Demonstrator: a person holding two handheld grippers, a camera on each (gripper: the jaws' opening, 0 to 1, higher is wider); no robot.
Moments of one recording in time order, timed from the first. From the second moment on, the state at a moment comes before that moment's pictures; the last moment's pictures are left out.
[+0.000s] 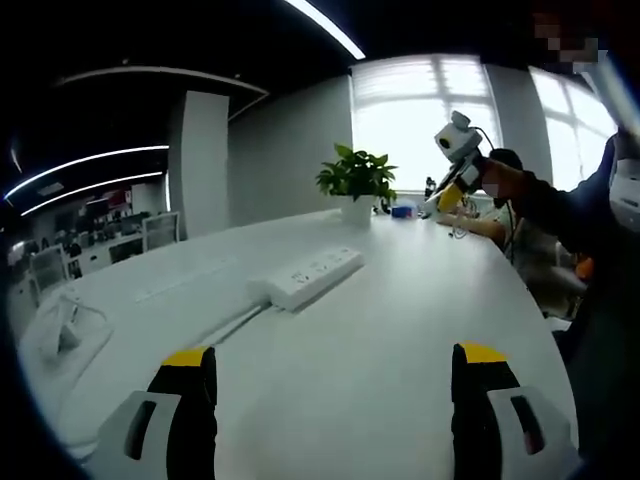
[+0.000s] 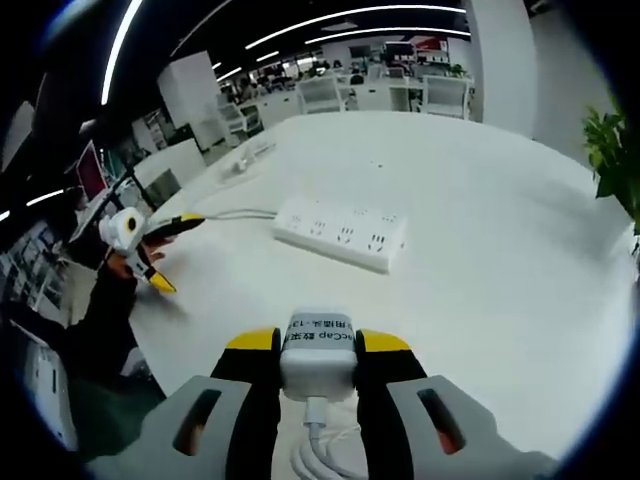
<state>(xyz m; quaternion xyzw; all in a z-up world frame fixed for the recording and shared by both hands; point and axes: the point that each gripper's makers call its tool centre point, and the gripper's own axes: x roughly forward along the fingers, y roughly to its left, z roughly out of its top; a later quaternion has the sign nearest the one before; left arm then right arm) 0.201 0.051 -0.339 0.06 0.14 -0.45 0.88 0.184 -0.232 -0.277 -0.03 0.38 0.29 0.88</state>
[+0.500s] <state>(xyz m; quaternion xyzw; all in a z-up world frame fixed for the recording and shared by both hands) 0.201 0.048 -0.346 0.06 0.15 -0.45 0.88 0.194 -0.231 -0.278 -0.02 0.40 0.28 0.87</state>
